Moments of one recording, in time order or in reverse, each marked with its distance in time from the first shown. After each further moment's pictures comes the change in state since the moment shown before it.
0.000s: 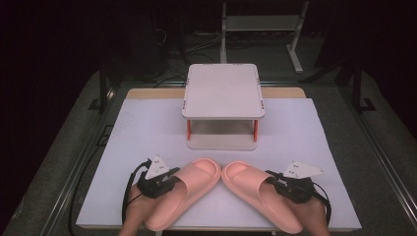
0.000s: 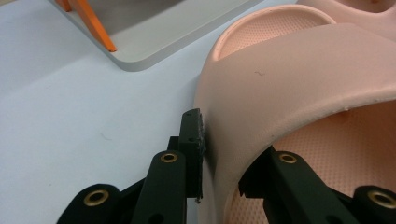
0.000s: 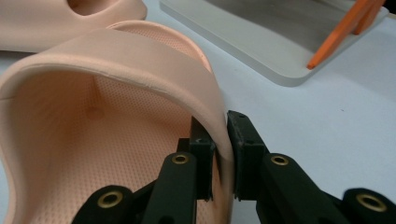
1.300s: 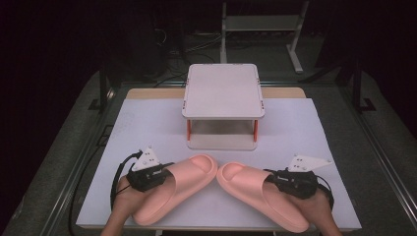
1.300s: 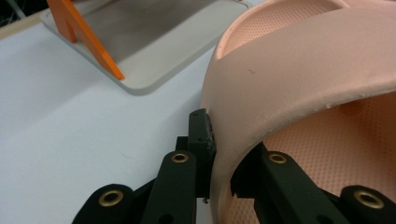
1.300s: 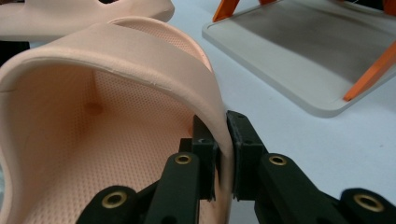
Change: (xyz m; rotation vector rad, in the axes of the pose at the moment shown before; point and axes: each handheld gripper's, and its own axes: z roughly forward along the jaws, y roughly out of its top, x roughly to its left) left arm 0.018 0.028 -0.026 -0.019 -0.073 0.063; right arm -0.009 0.024 -0.015 -0.040 0.168 0.006
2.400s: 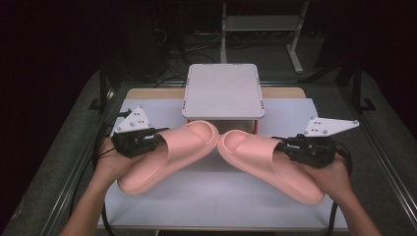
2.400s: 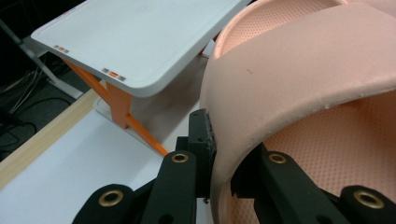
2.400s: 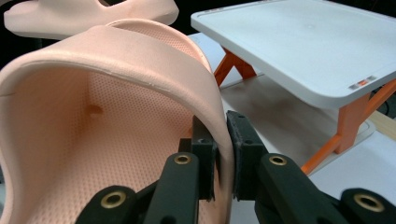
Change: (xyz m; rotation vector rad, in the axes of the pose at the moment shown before) left arm 0.026 0.103 -0.054 -0.043 0.007 0.150; right arm -0.013 0.095 -0.047 -0.073 0.008 -0.083
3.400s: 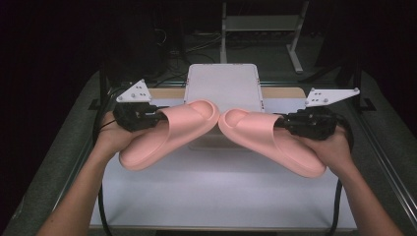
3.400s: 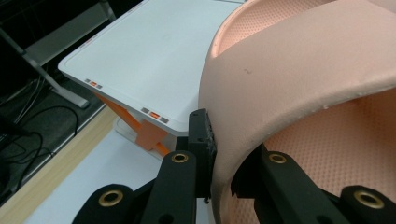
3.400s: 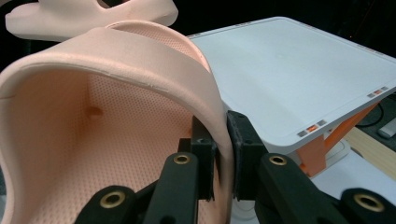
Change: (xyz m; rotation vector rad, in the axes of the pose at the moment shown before) left arm 0.040 0.035 0.007 0.006 -0.012 0.025; right arm -0.038 0.043 0.003 0.006 0.002 -0.001
